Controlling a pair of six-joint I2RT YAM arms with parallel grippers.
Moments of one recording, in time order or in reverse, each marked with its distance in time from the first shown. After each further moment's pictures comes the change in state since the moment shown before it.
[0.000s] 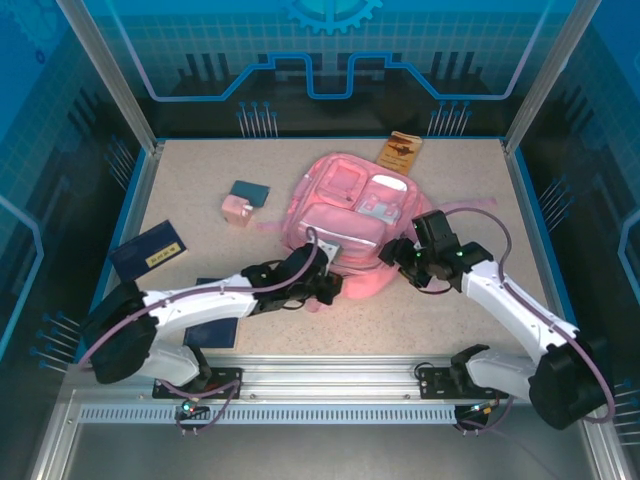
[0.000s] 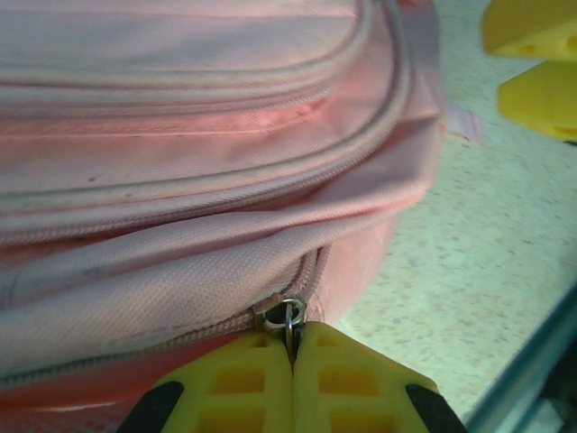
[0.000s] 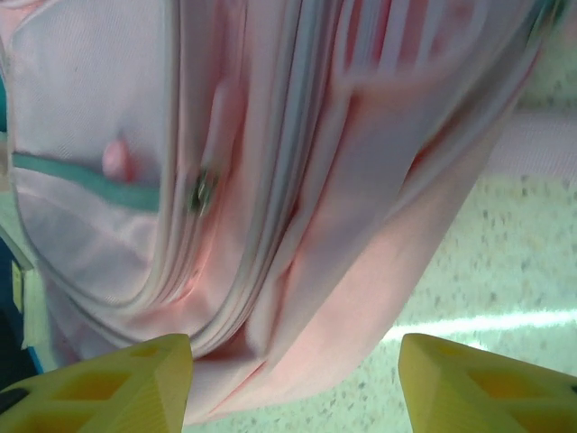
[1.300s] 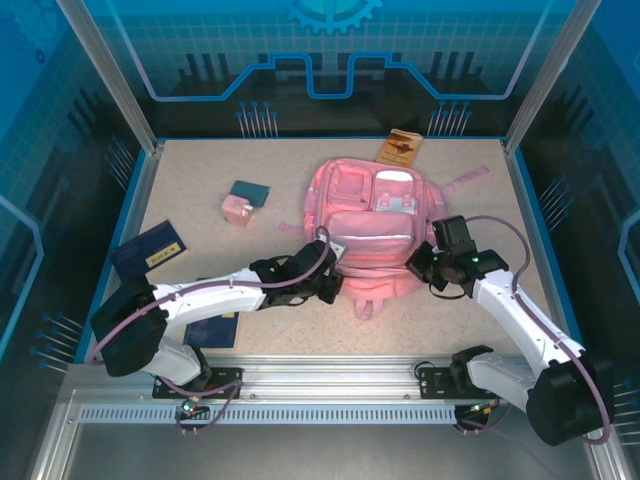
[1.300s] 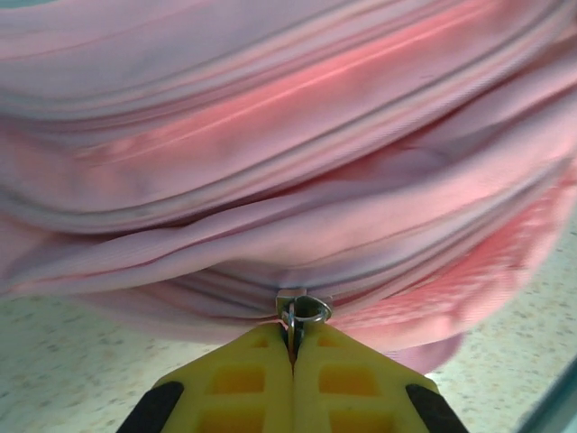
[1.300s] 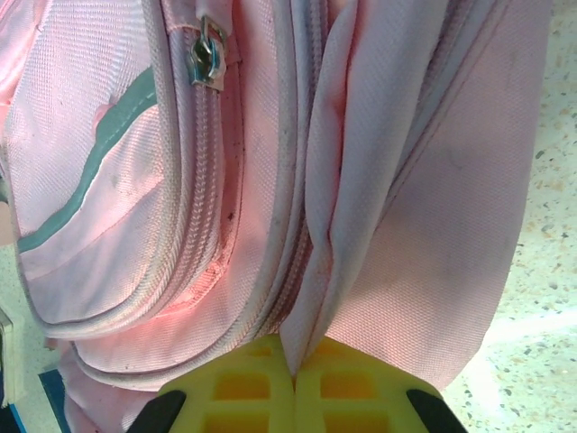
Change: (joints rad) left arm 0.024 0.032 0.047 -0.111 -0.072 0.090; right arm -0.154 -0.064 -0.060 -0.031 0.031 -0.086
